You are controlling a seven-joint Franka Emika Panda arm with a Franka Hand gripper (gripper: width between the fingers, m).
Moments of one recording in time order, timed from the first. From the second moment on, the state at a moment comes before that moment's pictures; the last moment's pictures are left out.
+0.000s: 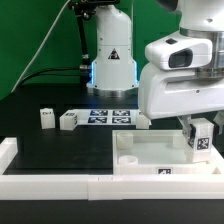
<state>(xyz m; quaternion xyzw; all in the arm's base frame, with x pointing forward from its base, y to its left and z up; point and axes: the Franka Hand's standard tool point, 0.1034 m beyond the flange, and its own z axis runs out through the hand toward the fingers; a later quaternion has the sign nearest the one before) 0.613 0.123 0.075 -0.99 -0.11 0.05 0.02</state>
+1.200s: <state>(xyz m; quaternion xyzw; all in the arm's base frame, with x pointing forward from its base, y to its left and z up) 0.614 0.118 0.074 -0.86 0.50 0.06 0.01</state>
